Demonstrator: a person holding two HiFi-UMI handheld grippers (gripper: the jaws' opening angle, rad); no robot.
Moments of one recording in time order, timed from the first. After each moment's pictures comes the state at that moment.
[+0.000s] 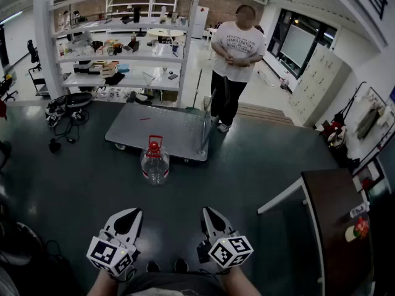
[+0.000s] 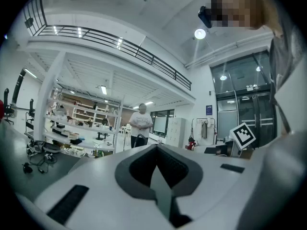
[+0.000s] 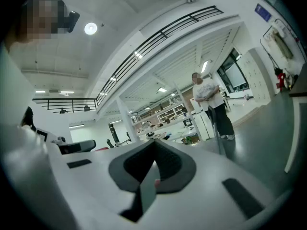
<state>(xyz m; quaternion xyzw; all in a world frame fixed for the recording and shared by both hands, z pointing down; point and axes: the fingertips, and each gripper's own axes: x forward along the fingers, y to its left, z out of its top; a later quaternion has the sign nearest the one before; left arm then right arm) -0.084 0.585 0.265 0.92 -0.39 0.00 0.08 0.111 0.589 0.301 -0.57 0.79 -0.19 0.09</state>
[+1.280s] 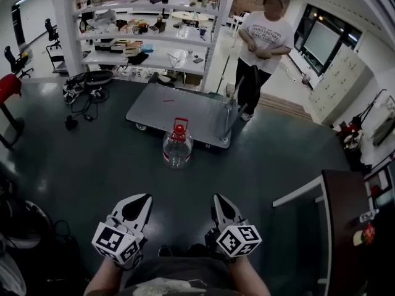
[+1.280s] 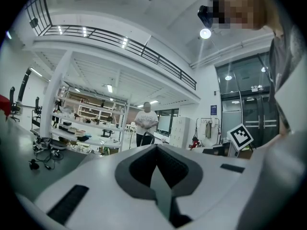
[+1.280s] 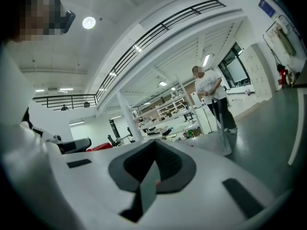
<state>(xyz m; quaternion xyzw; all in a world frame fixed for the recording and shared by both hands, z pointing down) -0.163 0.566 0.289 0.91 -0.40 0.00 0.09 0.034 0.559 0.330 -0.57 0.79 -0.20 0.07</state>
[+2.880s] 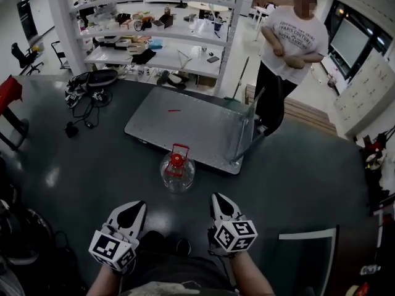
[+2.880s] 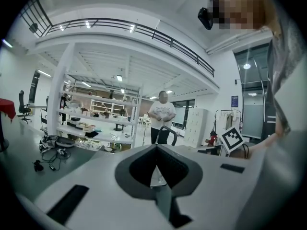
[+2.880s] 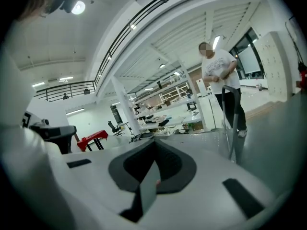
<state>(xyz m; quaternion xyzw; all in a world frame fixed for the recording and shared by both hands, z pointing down) -0.067 0.261 0.317 0.87 -0.47 0.05 0.13 0.139 0.207 0.390 -0.53 0.81 -0.24 -0.02</state>
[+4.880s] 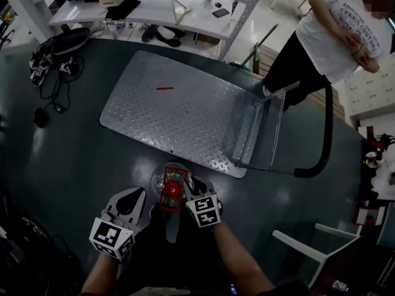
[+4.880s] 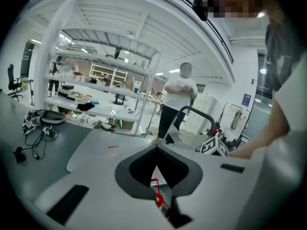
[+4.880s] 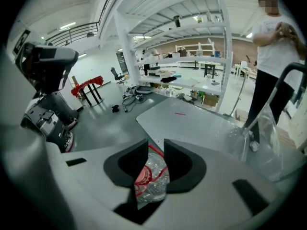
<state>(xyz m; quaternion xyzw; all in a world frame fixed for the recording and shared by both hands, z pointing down) -0.087 -0.155 0.498 0.86 -0.42 0.13 0.25 0.048 -0.171 0.658 -0.41 0.81 -0.24 -0.34</state>
